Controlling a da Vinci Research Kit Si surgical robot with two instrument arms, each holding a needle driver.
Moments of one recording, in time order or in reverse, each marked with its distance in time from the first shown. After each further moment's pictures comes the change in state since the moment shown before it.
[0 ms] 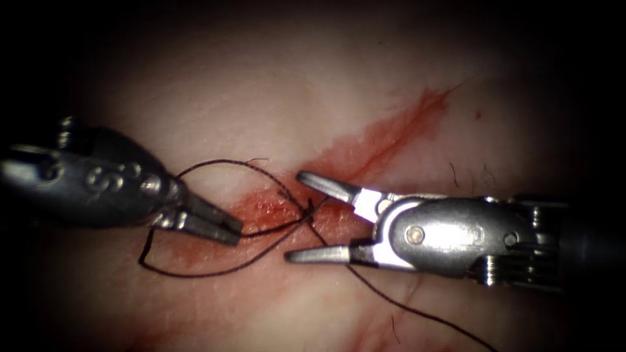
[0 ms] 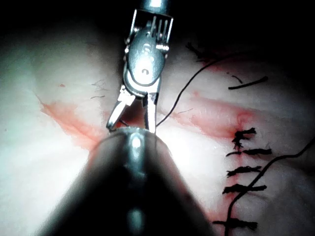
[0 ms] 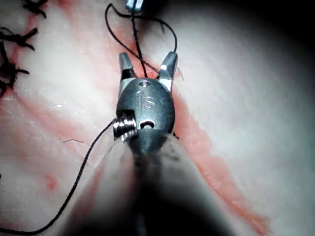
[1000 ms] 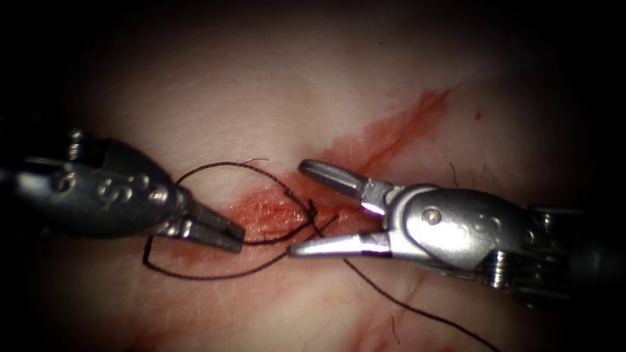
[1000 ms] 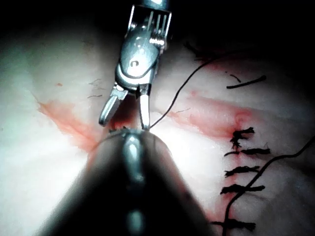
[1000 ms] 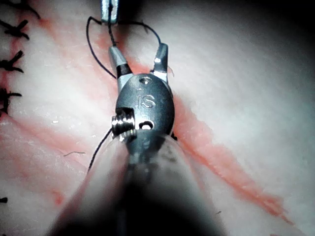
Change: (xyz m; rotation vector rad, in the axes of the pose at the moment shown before) right arm 0.000 0.001 0.000 0.042 0.034 0.176; left arm 0.000 0.000 0.001 0.003 -0.019 -0.009
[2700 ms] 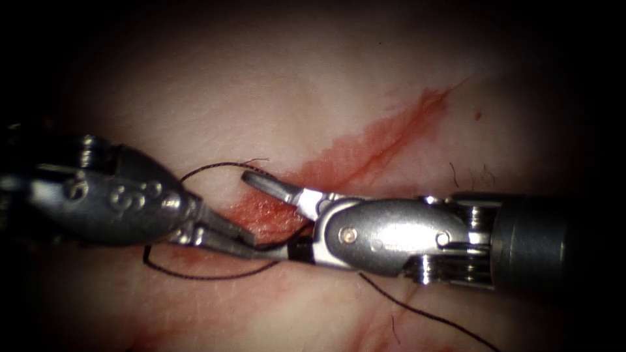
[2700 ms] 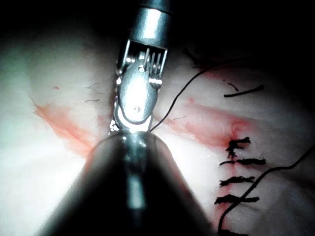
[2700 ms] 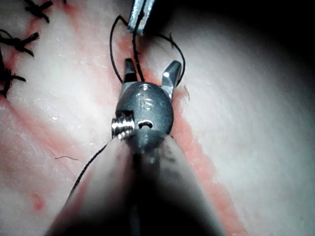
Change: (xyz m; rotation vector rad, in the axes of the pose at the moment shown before) right arm -0.003 -0.001 0.005 -0.030 -0.085 -0.210; left arm 0.001 0.001 0.000 0.006 0.000 -0.031
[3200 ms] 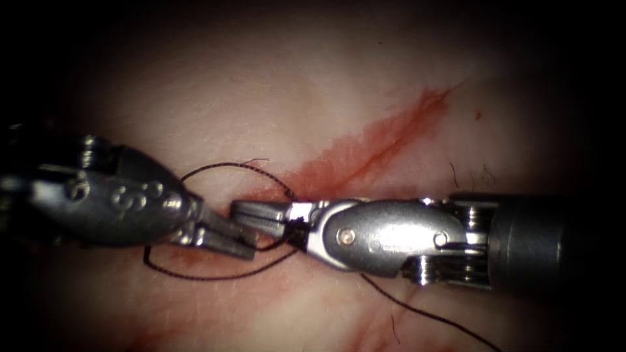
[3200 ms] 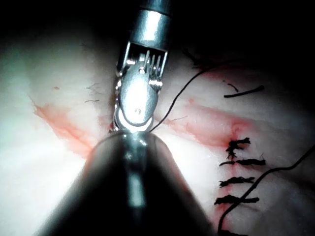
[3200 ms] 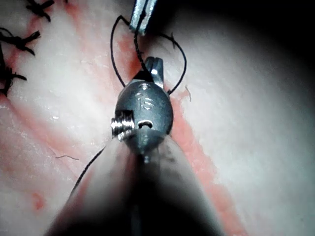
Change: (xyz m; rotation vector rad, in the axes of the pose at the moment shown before) right arm 0.000 0.000 0.000 0.034 0.008 -0.008; left arm 0.000 0.000 0.000 -0.001 0.000 -0.001
